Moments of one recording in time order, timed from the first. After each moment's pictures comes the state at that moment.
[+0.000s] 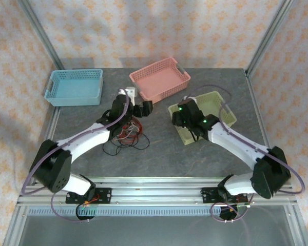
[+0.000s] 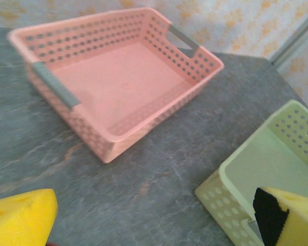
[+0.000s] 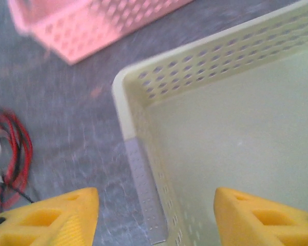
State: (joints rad) left arm -0.50 1.48 0.92 0.13 -0.07 -0.40; right arm 0.62 1.31 0.99 -0.50 0.28 0.58
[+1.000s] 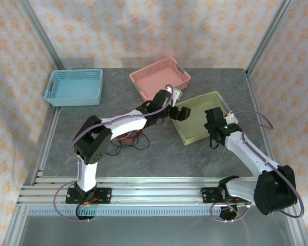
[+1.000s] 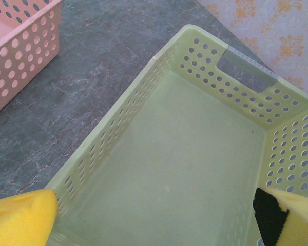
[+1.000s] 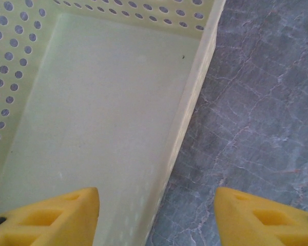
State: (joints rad) left arm -0.71 1.95 1.40 0.02 0.09 -0.31; right arm 0.30 1.18 0.76 -0.64 0.37 1.12
